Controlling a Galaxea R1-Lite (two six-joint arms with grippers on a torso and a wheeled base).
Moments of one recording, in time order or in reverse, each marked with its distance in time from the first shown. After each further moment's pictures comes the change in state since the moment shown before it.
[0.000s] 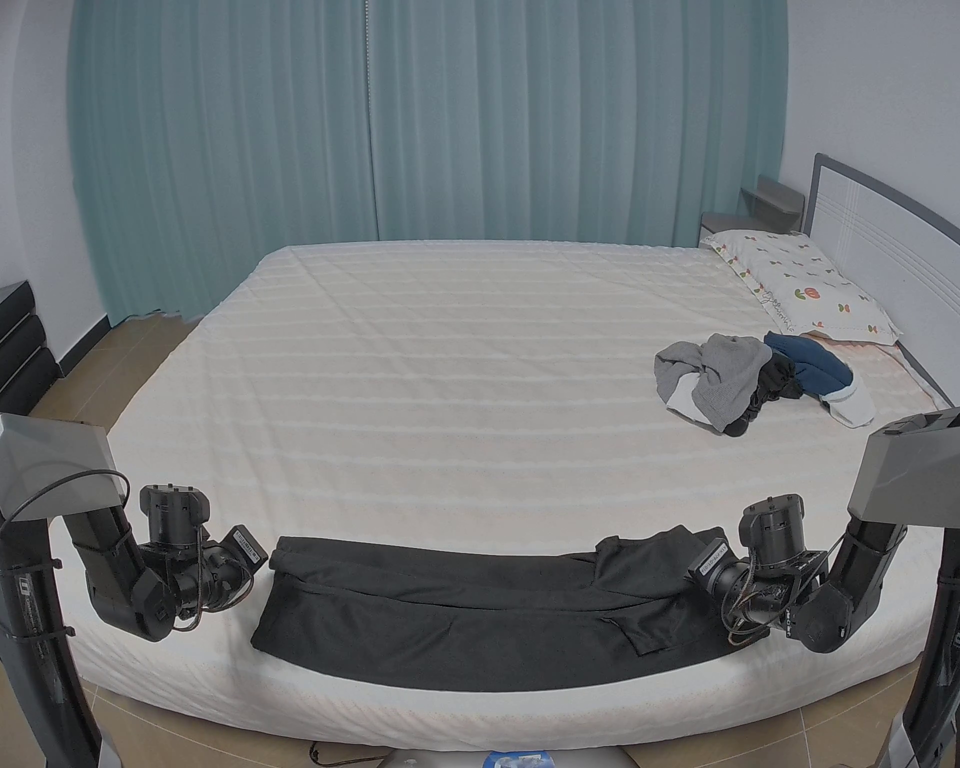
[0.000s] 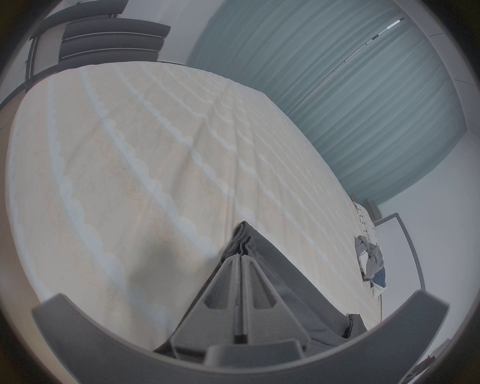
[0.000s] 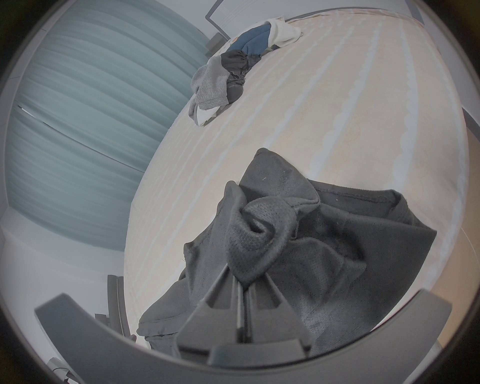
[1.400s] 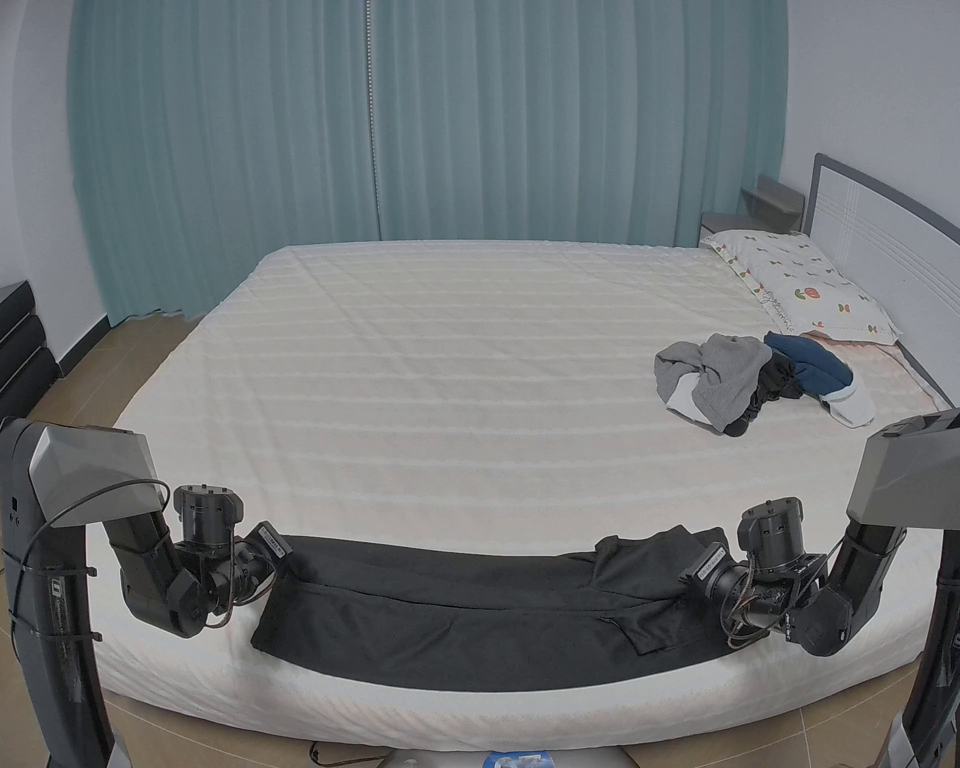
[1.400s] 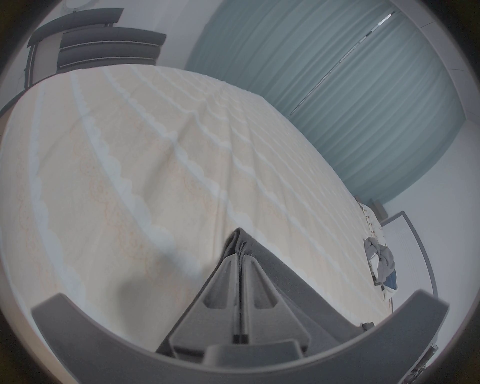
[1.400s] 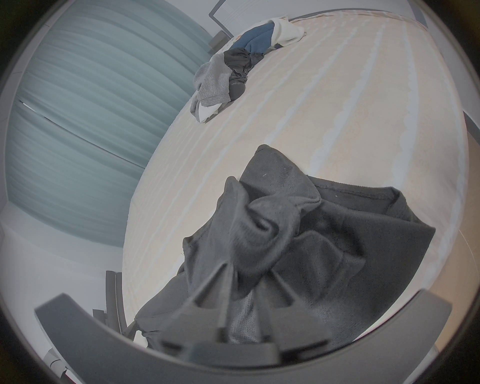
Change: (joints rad) left arm -0.058 0.121 -0.120 -0.029 0.103 -0.001; right arm 0.009 0.000 0.012 -0.006 0.004 -0.016
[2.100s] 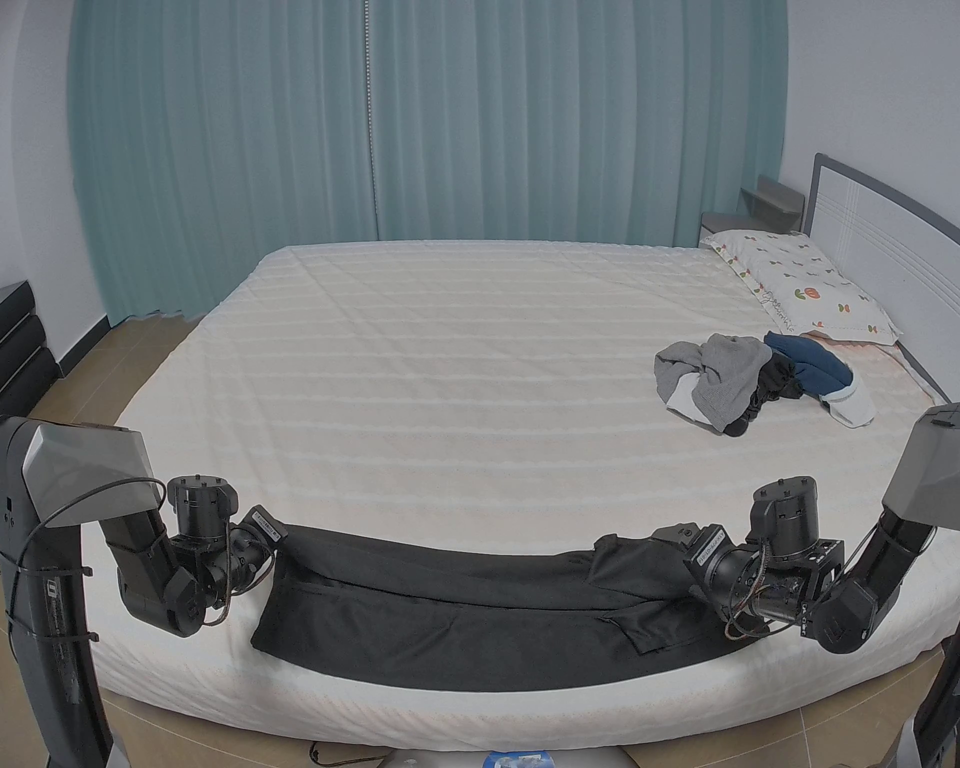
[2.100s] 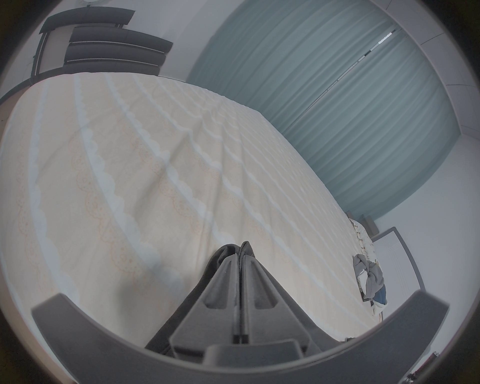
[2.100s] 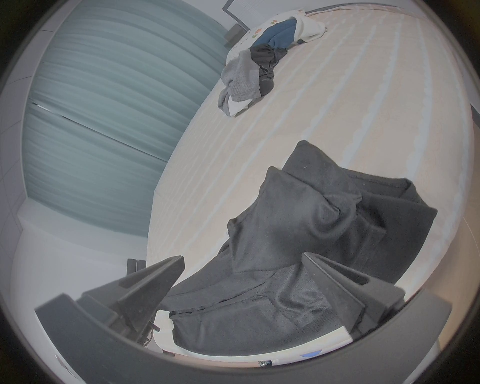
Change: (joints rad) left arm -0.002 -0.021 0.008 -0.077 0.030 -0.054; right arm 0.057 -0.150 0.007 0.053 0.068 0.019
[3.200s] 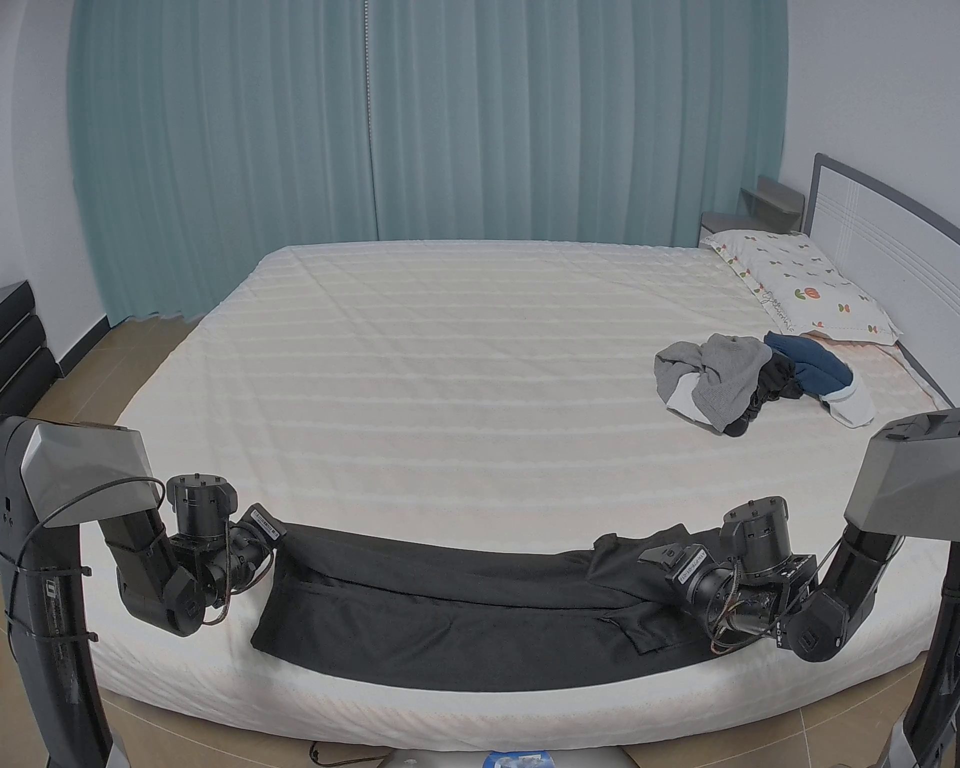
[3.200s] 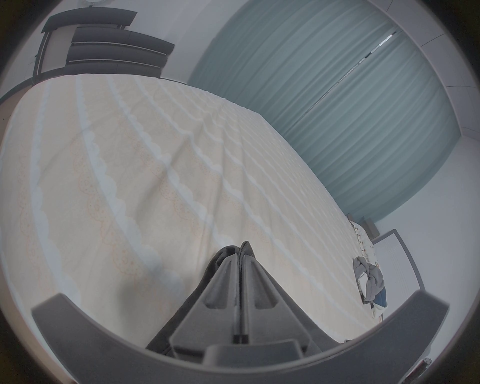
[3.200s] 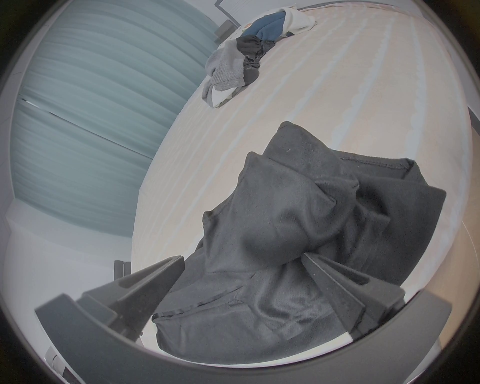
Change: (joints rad) left arm 0.000 -0.005 0.000 0.000 0.013 -0.005; right arm 0.027 0.113 -0.031 -0.002 -0.051 0.024
